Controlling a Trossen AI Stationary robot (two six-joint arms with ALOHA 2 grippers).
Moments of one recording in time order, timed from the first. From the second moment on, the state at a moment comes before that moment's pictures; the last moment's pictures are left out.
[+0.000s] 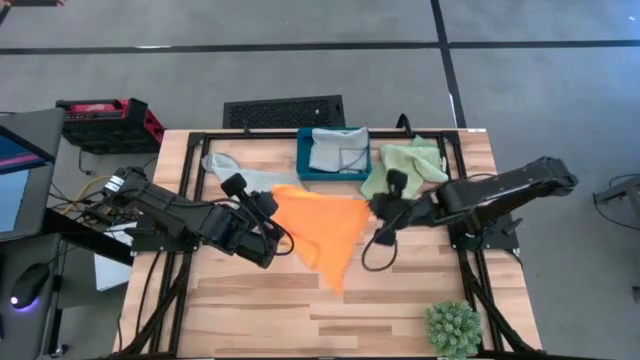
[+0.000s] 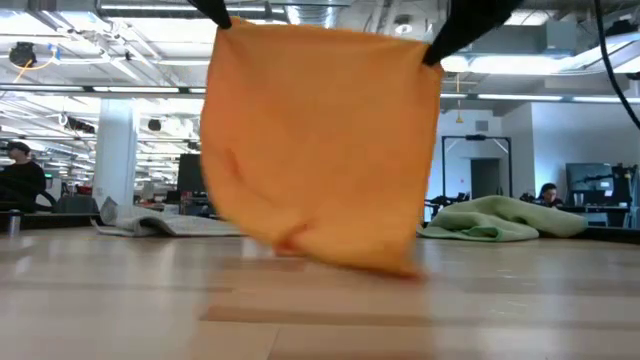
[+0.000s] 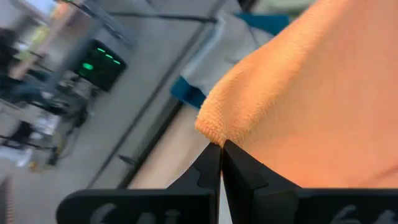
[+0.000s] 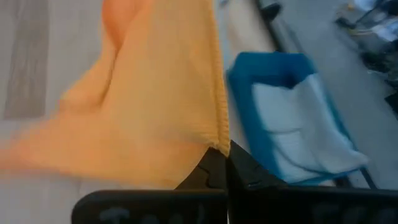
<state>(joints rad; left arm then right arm) -0.40 1.54 1.50 -1.40 -1.02 -0.83 0.26 1.27 1.09 -0.71 0.55 0.12</state>
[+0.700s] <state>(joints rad) -0.37 1.54 1.60 -1.29 -1.24 -0.52 0.23 1.14 1.28 -0.74 0.65 -0.12</state>
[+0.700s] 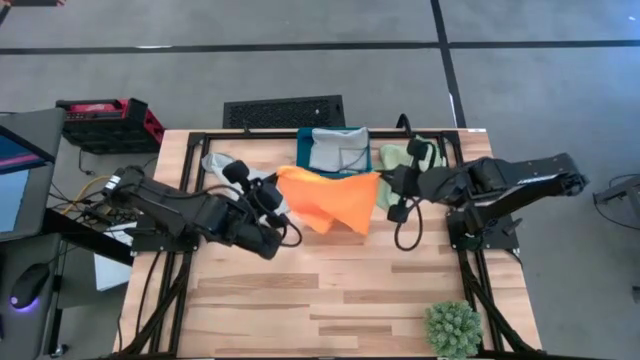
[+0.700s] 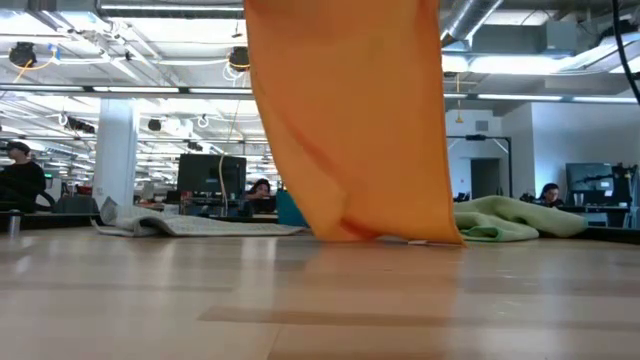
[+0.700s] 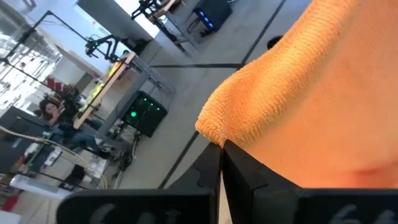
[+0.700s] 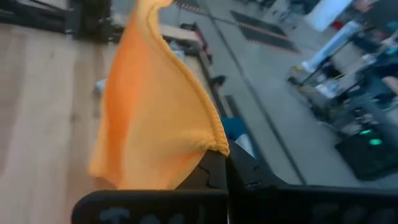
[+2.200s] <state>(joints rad) -0.63 1.80 1.72 -1.47 -0.74 -0.70 0.65 1.54 1.34 -1.11 0.57 0.44</state>
